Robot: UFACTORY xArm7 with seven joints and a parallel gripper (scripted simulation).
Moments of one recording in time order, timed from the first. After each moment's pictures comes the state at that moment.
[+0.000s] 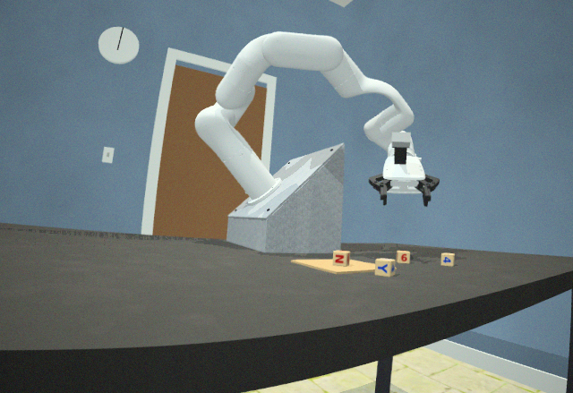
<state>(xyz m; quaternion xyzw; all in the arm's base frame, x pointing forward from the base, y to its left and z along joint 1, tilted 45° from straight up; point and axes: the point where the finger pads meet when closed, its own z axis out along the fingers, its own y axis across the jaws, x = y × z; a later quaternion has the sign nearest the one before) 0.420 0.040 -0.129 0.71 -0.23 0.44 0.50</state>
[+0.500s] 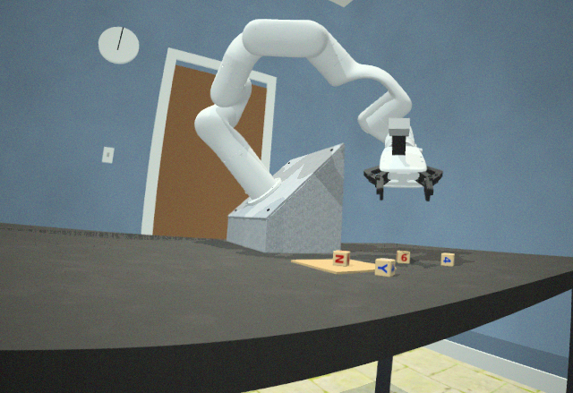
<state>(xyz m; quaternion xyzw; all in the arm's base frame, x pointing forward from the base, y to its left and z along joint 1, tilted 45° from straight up) 0.467 -0.009 -0.081 0.71 -0.23 0.44 0.50</state>
